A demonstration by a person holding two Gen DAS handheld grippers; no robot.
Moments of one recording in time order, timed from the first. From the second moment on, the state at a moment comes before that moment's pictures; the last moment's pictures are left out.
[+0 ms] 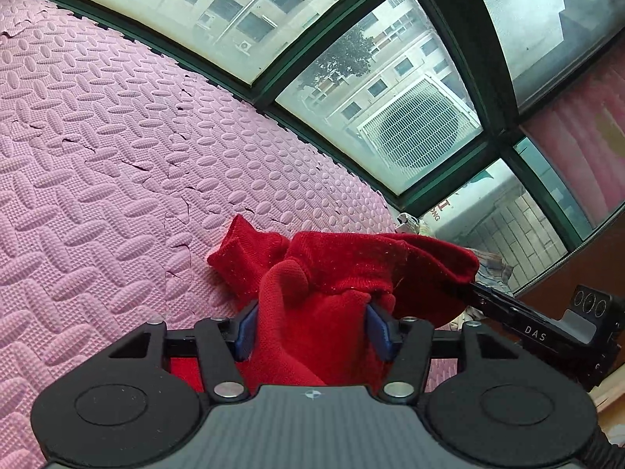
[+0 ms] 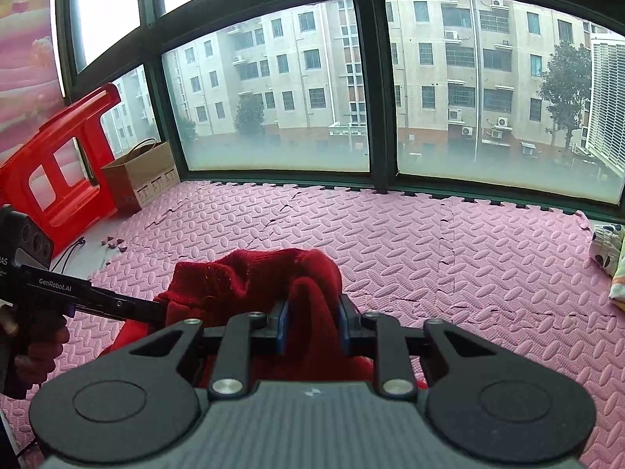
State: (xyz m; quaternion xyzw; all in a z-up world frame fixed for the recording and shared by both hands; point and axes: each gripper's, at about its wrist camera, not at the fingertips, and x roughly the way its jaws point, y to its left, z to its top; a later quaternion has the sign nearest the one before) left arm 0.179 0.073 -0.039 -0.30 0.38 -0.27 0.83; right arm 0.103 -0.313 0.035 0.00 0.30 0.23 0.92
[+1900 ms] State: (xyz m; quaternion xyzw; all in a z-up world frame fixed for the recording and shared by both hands) left arm 0.102 0.087 0.184 -0.19 0.12 -0.30 0.93; right arm 0.051 -0.337 0.197 -0.04 0.10 0.25 0.96
